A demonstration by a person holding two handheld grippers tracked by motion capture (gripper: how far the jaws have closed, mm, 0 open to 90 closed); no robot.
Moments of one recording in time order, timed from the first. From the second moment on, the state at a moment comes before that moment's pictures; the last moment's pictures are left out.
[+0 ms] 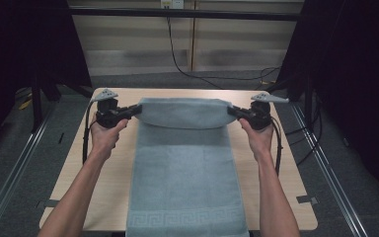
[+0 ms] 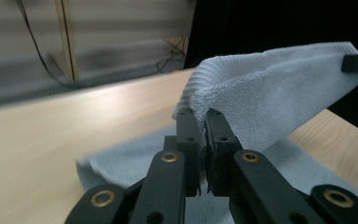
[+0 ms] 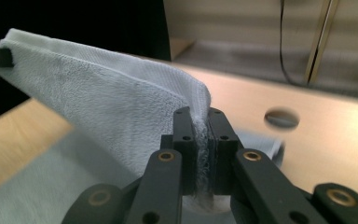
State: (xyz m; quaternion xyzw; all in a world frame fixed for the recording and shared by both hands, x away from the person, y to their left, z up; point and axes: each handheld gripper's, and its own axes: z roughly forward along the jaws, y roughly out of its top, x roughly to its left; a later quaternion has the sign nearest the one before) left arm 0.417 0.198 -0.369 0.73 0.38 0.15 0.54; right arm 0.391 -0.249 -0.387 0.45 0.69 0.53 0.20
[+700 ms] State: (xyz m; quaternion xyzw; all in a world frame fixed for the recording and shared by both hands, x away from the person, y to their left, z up) left arm 0.288 0.229 -0.343 0.74 0.28 0.13 0.60; right arm 0.269 -0.257 -0.323 0.34 0.72 0.55 0.24
